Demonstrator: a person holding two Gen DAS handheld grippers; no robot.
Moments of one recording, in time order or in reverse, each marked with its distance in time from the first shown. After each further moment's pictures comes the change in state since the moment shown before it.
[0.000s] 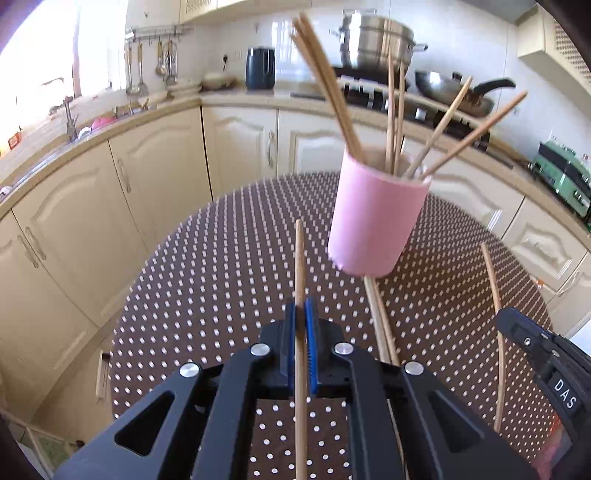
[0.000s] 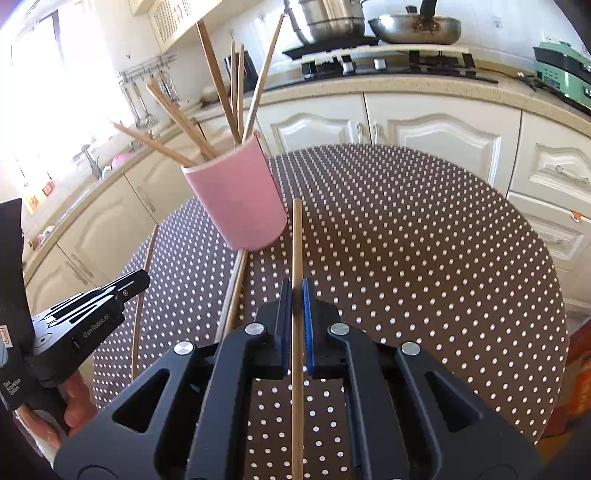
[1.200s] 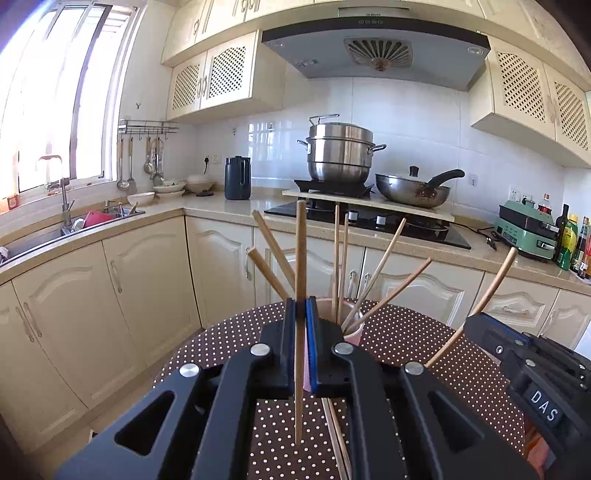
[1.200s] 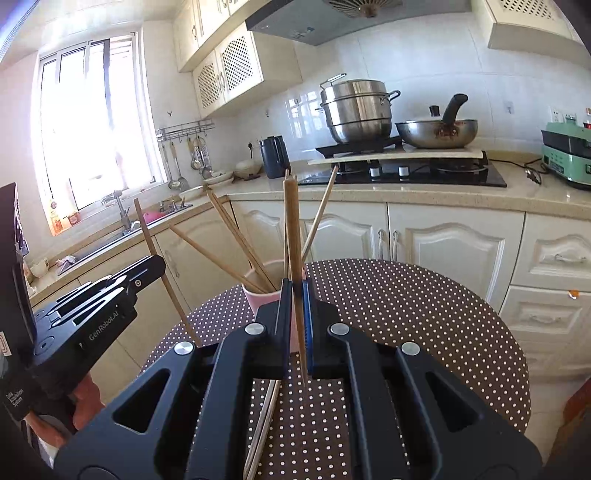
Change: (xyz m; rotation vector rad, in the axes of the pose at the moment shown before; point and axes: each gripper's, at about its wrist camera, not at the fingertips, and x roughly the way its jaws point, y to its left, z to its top) left arm -0.087 -0.031 0.055 0.060 -0.391 -0.075; right arm -0.065 0.035 0.059 -0.110 -0.311 0.062
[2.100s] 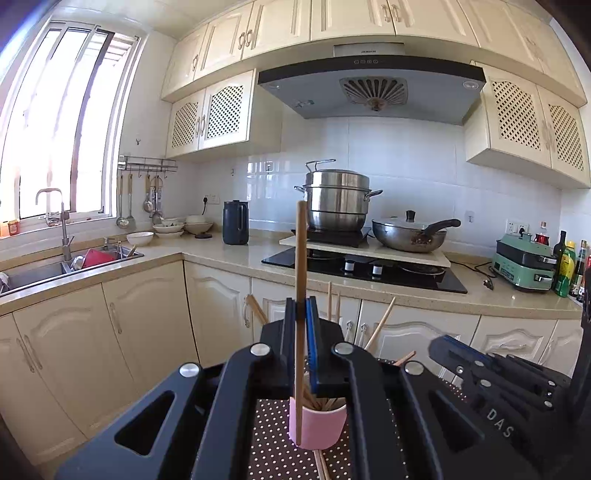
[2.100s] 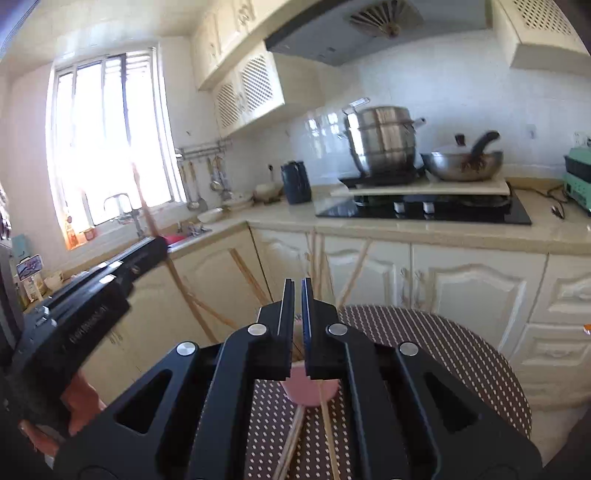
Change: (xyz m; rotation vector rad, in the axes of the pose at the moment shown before) left arm -0.010 -0.005 0.061 0.001 -0.129 -0.002; right arm 0.016 0.004 0.047 -0.009 -0.029 0.066
